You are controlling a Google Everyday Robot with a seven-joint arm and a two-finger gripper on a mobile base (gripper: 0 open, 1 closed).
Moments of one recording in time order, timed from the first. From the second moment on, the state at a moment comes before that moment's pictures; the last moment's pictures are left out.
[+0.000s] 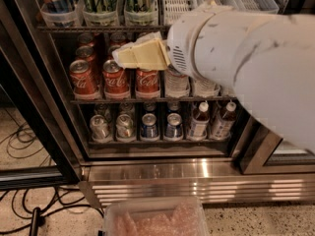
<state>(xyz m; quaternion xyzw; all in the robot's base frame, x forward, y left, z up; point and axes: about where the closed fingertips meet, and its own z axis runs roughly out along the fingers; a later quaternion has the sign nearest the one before) 0.507 -0.014 1.057 -0.28 0.73 0.06 0.62</state>
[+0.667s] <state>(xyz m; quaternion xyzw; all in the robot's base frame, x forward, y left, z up) 0.514 -0.025 1.057 -0.25 0.74 0.06 0.62</state>
